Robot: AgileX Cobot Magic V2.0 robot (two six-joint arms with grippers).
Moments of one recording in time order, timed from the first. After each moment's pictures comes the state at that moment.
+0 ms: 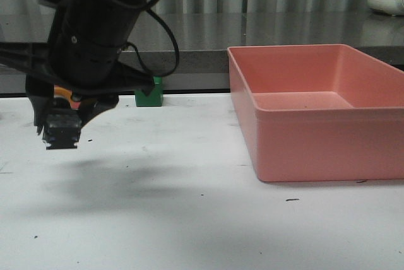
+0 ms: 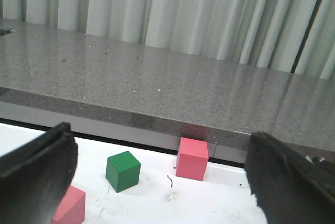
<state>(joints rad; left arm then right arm) 0.09 0.32 -0.43 -0.09 0.19 -0.07 0.84 2.15 -1.76 0.19 0.56 0.40</state>
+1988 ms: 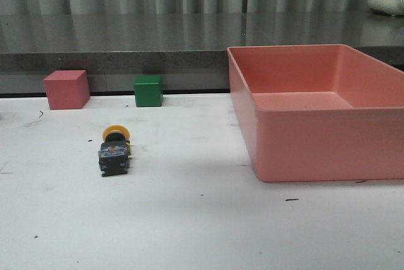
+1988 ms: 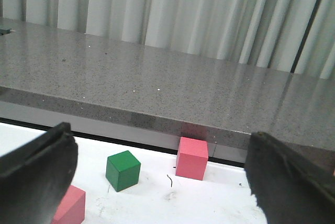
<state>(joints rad) 0.09 0.32 -0.43 -0.09 0.19 -0.07 0.68 1.75 -1.71 0.07 0.79 0.27</state>
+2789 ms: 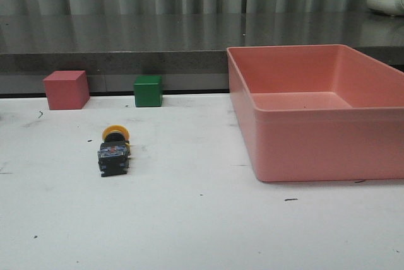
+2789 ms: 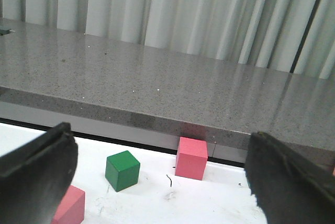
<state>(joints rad) 0.09 0.32 -0.43 -0.09 0.19 -0.07 0.30 0.39 -0.37 -0.01 0.21 0.17</state>
